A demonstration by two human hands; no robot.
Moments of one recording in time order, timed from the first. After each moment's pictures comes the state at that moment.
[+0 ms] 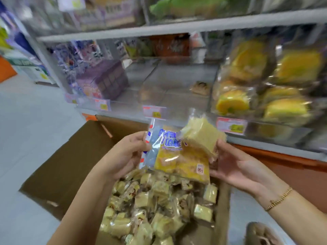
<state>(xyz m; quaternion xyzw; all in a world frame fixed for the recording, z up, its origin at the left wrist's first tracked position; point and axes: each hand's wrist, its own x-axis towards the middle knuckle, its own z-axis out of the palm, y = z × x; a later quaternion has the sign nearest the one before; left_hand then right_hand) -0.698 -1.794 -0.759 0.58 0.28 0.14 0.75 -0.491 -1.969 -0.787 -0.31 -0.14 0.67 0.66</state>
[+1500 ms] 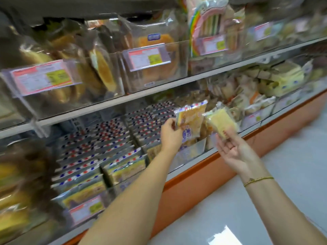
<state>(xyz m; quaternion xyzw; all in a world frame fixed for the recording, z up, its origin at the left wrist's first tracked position) -0.138 -2.271 -0.737 0.79 0.04 0.16 0.59 -0.183 -2.444 -0.749 -0.31 0.13 0.03 0.94</state>
